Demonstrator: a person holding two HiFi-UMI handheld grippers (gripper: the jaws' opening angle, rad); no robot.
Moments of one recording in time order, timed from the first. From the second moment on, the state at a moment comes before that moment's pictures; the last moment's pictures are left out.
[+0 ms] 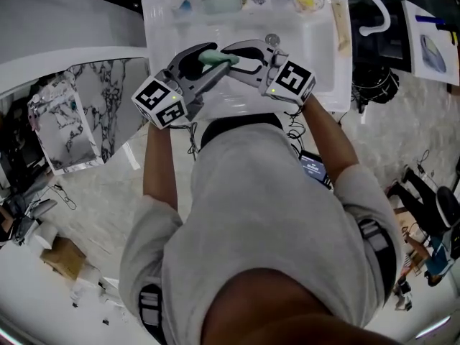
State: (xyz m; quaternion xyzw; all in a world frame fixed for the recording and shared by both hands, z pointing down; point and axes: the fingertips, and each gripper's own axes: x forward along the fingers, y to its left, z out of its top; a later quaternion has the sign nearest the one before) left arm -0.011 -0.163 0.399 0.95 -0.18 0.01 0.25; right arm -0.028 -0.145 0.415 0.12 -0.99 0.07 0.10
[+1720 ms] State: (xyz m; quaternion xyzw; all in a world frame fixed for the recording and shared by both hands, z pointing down) left arm -0.072 -0.236 0.524 0.83 -0.45 0.09 0.33; right arm 0.006 -0.252 0.528 0.33 -0.91 0.21 0.16
